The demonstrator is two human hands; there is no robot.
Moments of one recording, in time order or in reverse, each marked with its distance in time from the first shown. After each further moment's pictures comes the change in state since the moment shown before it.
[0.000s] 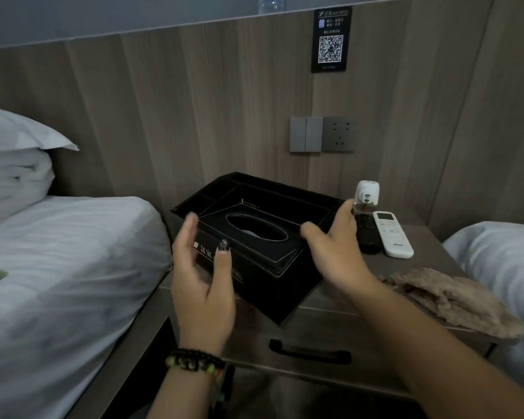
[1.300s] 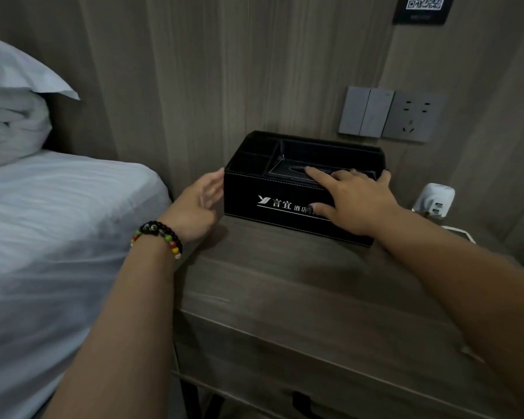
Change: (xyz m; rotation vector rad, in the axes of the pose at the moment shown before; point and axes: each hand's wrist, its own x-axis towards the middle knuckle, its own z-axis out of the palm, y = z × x) left_hand 0.178 -0.134 0.006 0.008 -0.596 -0.399; right_hand 0.176 0.016 0.035 -1.373 -0.219 -0.426
